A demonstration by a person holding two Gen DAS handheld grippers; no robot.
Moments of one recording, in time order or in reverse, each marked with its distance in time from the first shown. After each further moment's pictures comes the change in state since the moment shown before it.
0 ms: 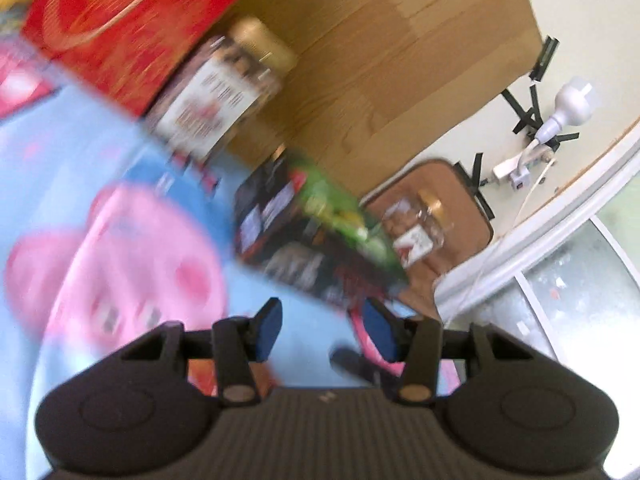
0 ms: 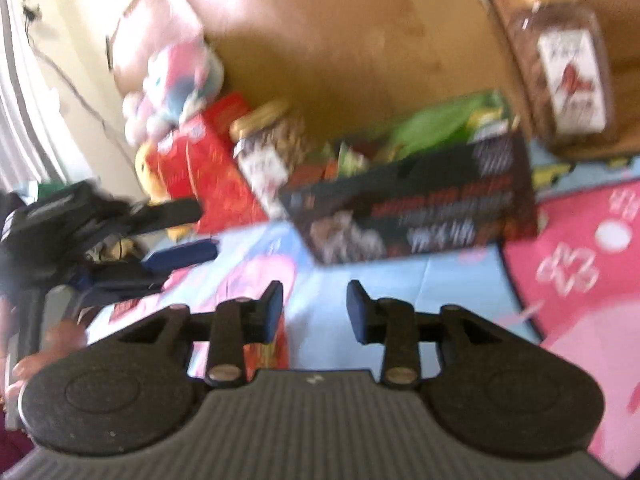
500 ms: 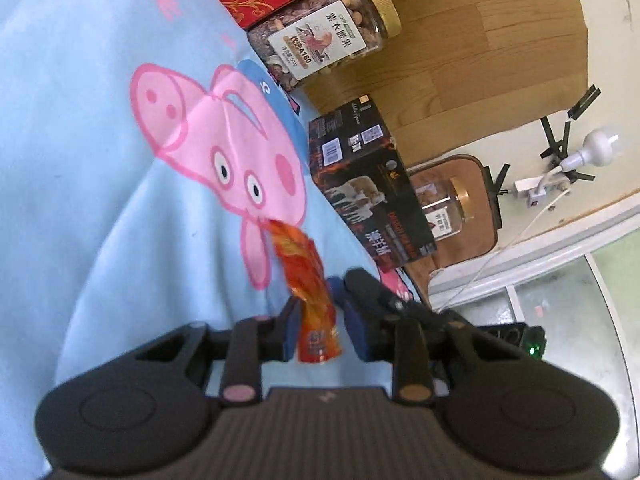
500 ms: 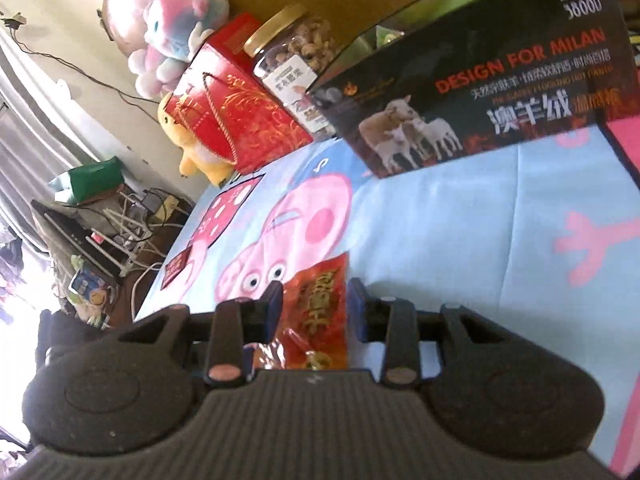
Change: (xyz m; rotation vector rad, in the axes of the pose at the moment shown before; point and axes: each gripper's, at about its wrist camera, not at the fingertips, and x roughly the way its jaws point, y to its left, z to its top) left arm -0.018 0.068 -0.049 -0.230 0.039 -0.043; right arm 0.039 -0.009 -0.017 0.191 0.216 0.219
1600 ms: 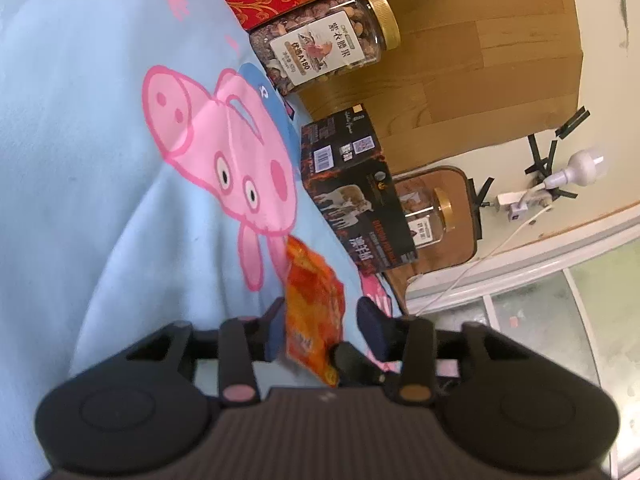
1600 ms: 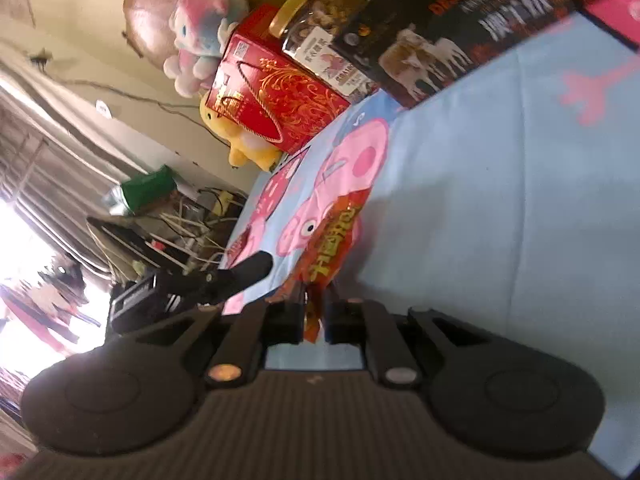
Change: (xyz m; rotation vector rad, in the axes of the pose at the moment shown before) left arm -0.011 0.006 0.005 -0.061 0.000 -0.073; right arm -0.010 -0.011 -0.039 0.144 0.004 0.183
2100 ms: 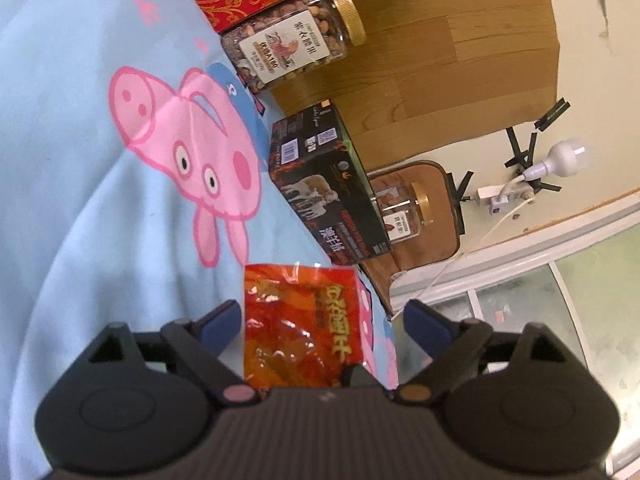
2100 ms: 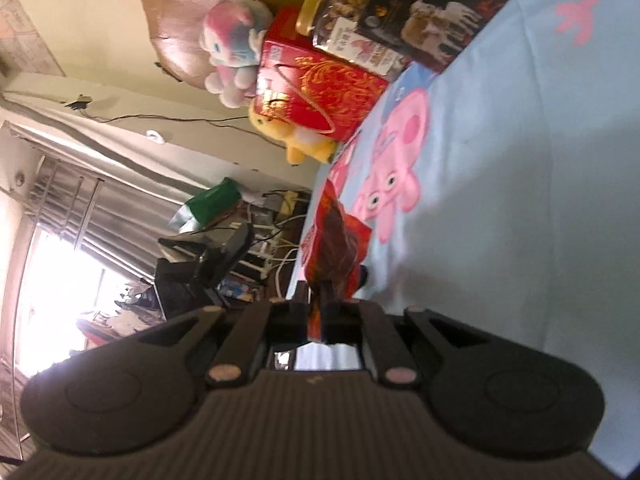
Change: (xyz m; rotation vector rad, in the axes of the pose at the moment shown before) left arm -0.010 -0.027 -0.016 0.021 -0.012 -0.029; right arm -0.011 0.014 -0.013 0.124 0.021 0.205
